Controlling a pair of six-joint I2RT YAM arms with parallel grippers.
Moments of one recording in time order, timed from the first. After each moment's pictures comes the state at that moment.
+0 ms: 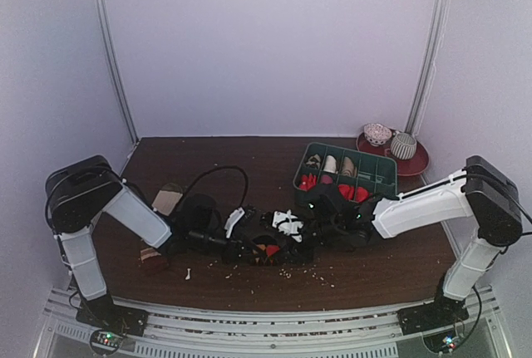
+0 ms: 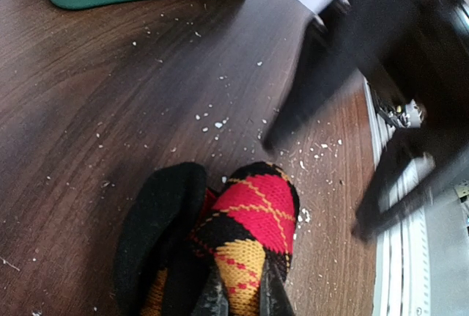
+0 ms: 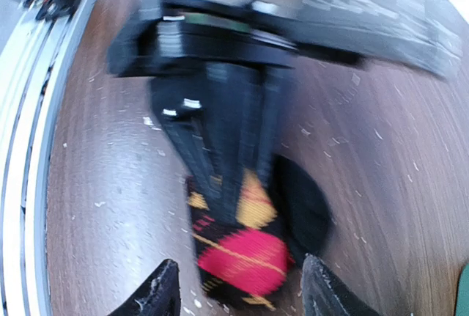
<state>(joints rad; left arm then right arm) -0.83 1.88 0.62 0.65 0.63 -0.25 0.97 1.68 0.86 0.11 -0.29 -0.31</state>
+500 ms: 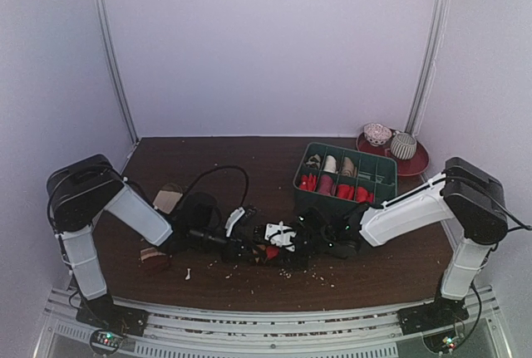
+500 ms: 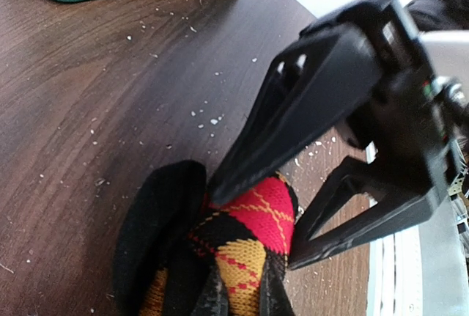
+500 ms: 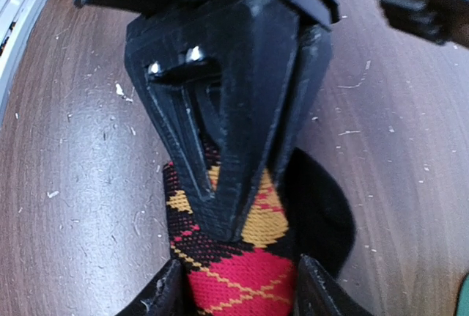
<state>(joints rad) -0.81 1.89 0.63 0.63 0.68 -0.26 1.03 1.79 0.86 0.19 -0.14 -0.40</state>
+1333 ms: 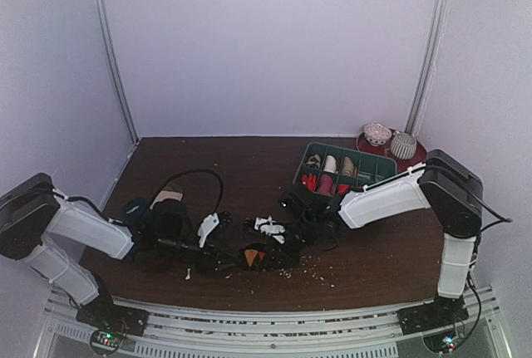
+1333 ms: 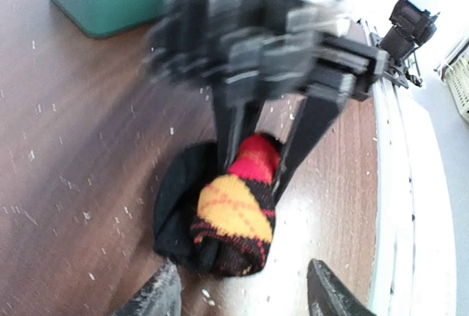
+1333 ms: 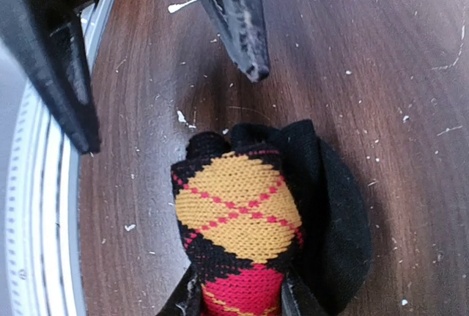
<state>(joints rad) -0.83 1.47 0.40 0.51 0.51 -0.04 0.97 1.94 1.10 -0.12 -0.50 -0.23</state>
